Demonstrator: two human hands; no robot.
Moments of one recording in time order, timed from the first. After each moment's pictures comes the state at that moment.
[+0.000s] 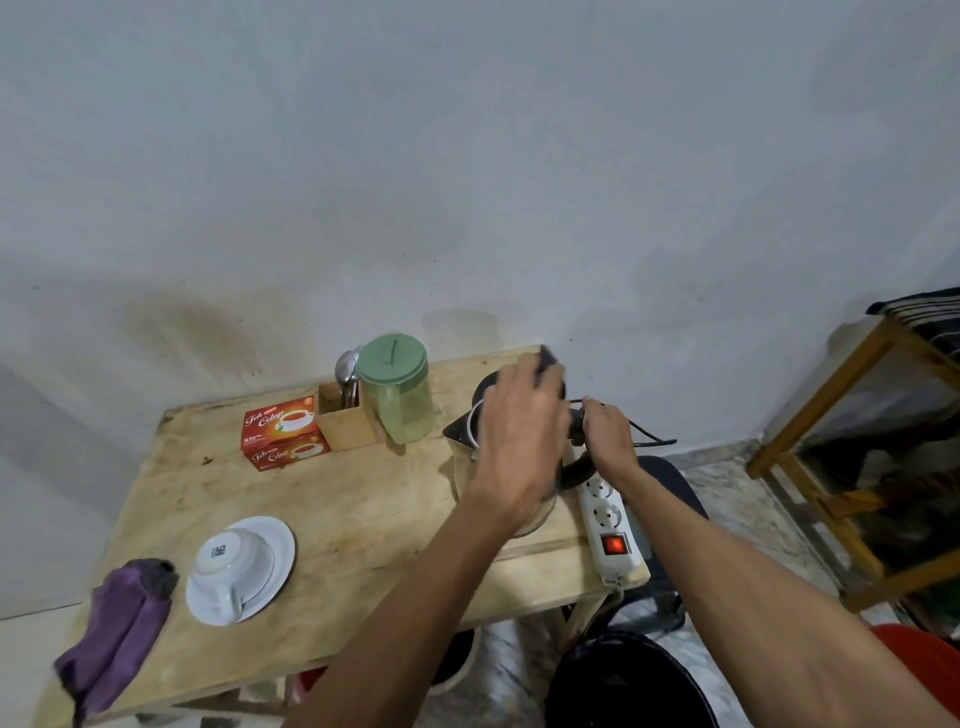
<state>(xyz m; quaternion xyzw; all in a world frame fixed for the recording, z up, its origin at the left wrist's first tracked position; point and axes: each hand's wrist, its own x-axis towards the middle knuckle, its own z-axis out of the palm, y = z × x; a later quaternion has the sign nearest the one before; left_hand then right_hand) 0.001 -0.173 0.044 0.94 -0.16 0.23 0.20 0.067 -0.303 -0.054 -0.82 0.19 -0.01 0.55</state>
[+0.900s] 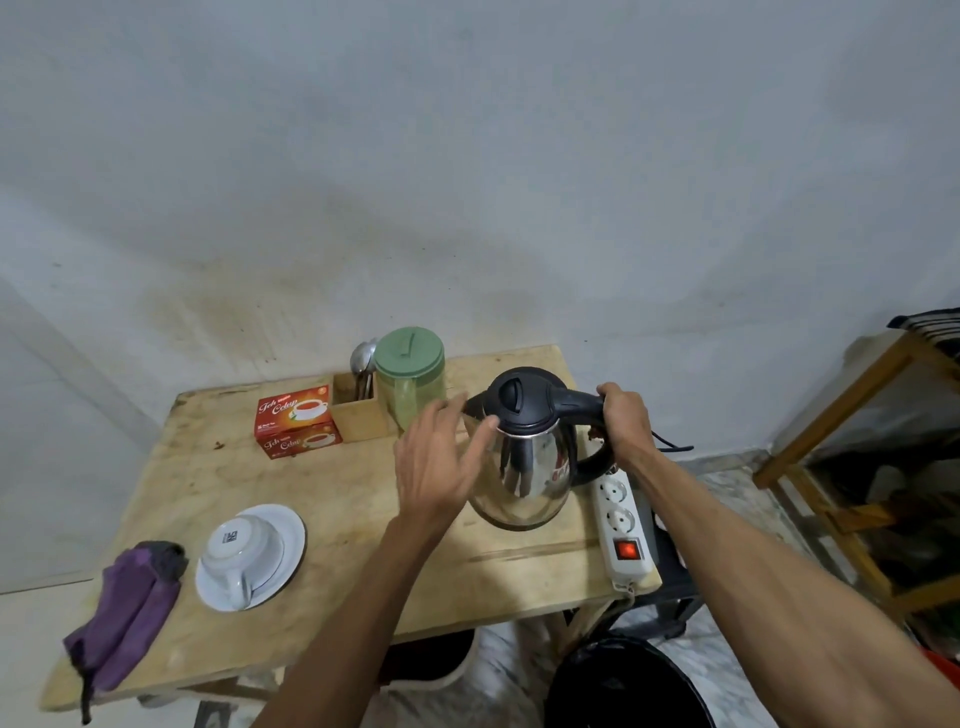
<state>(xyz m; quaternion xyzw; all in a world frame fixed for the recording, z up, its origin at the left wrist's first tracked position) 0.004 -0.081 -0.029 0.94 0.03 0.13 0.31 0.090 -0.303 -0.042 -0.76 0.25 0.02 0.60</state>
